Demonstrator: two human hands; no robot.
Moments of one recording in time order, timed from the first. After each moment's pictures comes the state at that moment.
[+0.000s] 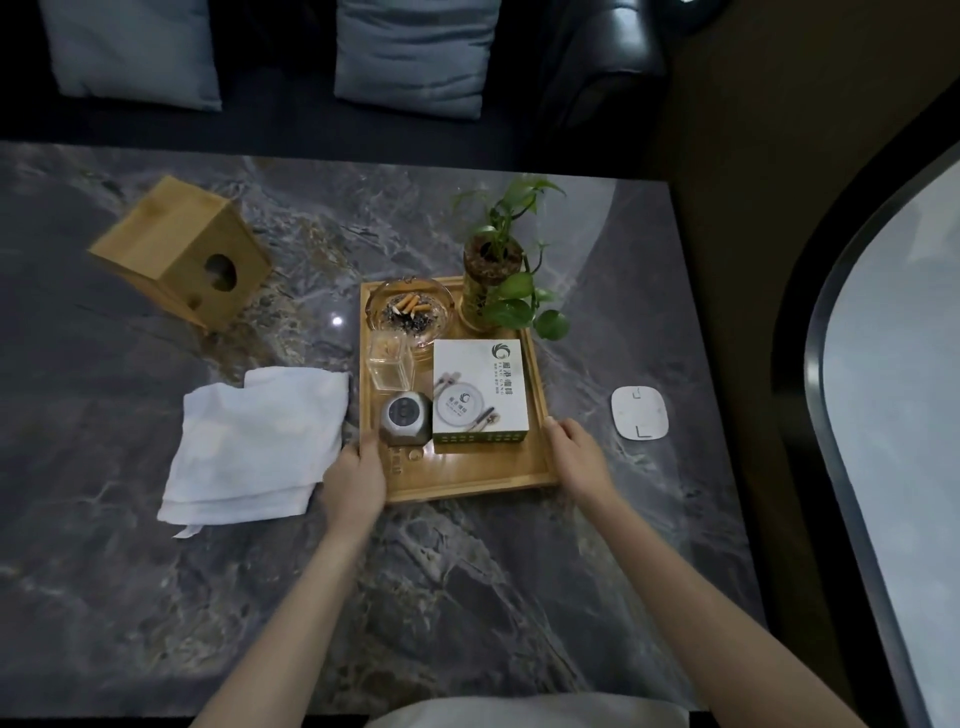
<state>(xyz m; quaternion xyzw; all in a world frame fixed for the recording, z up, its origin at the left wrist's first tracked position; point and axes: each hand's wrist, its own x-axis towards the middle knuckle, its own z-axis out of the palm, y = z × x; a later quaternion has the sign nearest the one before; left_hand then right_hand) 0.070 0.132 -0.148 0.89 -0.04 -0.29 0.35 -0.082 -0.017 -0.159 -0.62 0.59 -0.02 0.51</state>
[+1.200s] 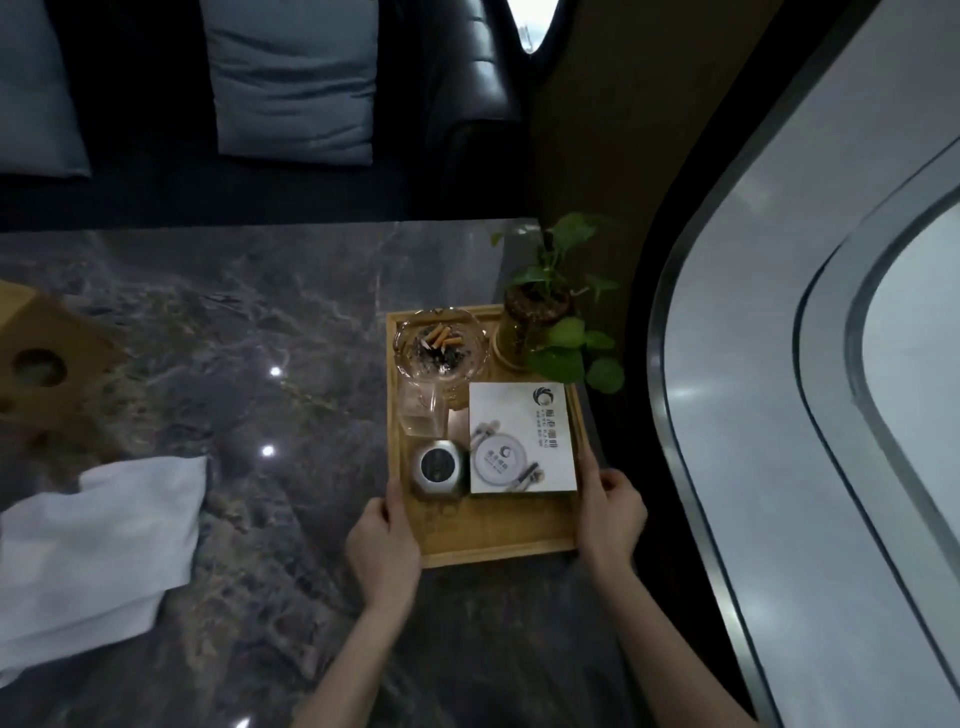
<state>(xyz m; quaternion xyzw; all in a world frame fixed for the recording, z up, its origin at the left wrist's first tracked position) -0.047 0.035 -0.164 0.86 -0.12 -0.23 0.43 -0.198 -0.079 -0.148 -0.53 0.70 -0.29 0.38</state>
